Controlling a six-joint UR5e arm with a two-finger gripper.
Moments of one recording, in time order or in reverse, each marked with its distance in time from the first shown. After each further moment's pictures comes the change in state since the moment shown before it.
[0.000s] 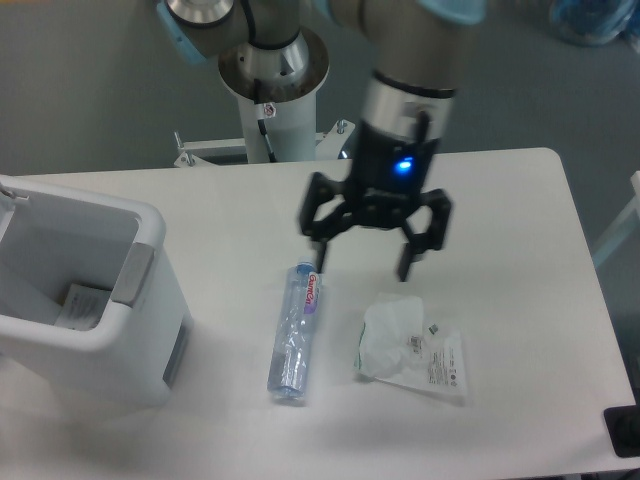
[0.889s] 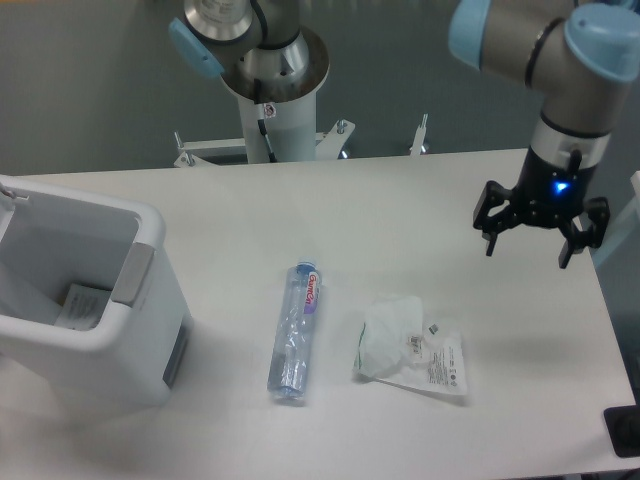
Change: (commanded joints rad) arm 0.143 -0.152 0.000 0.000 0.268 0.565
